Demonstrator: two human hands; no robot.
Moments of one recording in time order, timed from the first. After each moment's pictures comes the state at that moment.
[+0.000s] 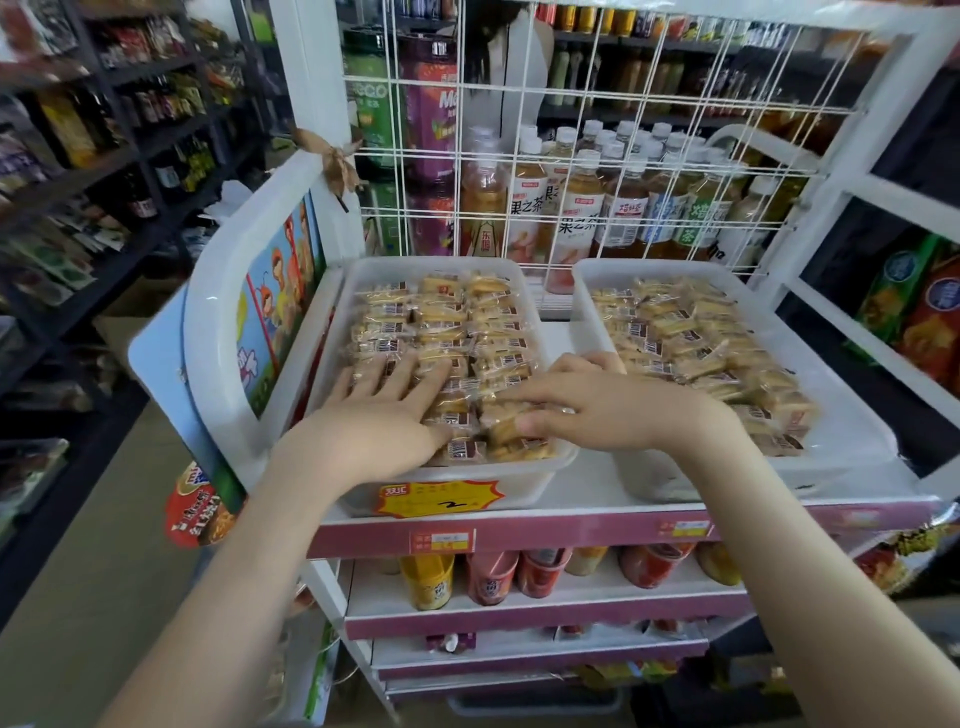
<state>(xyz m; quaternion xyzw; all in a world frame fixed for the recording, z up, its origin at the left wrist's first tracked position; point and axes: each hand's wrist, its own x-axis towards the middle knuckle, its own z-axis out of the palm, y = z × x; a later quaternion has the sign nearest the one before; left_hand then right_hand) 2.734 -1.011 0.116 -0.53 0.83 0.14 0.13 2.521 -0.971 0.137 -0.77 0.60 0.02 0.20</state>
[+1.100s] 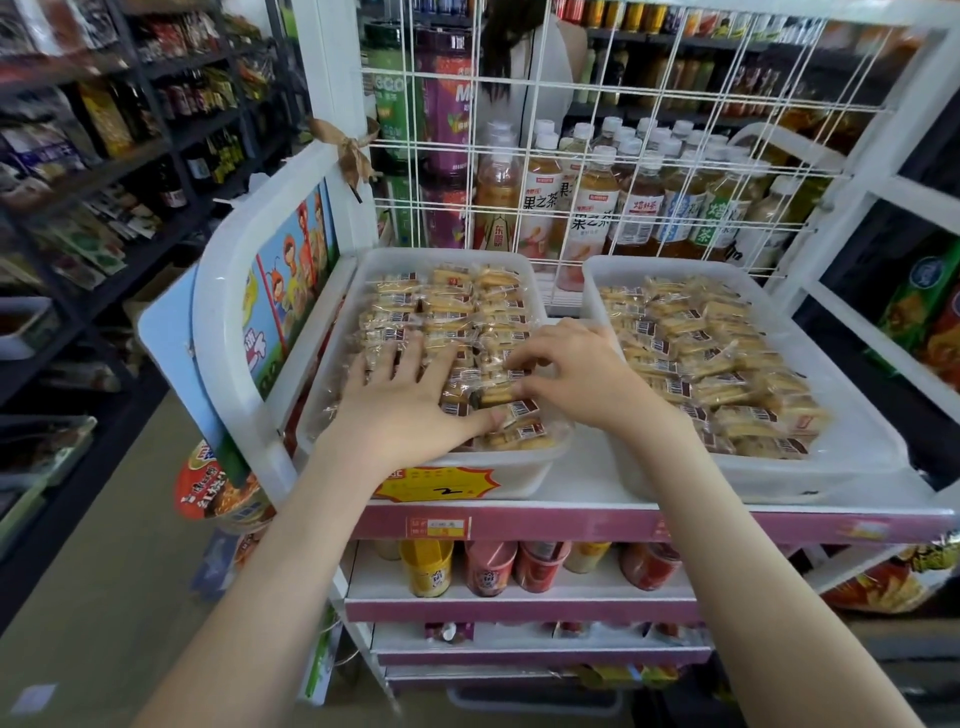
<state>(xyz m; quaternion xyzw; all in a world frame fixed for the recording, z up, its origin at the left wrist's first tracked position) 2.714 -1.008 0.101 -0.58 0.81 0.11 0.07 2.522 -1.003 0.105 -0.77 0.61 -0.19 0.03</state>
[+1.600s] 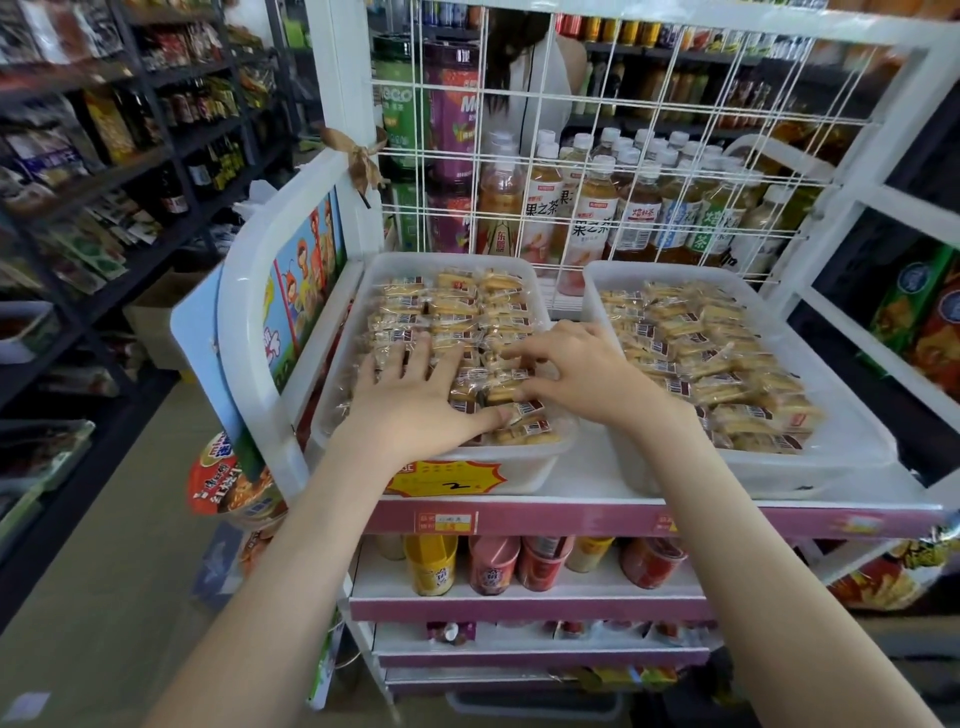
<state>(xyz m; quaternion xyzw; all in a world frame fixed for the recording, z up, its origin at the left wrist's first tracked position) 2.714 -1.008 0.102 -0.58 0.80 0.11 0.07 2.522 -1.002 0.109 -0.79 0.60 -0.14 0.03</state>
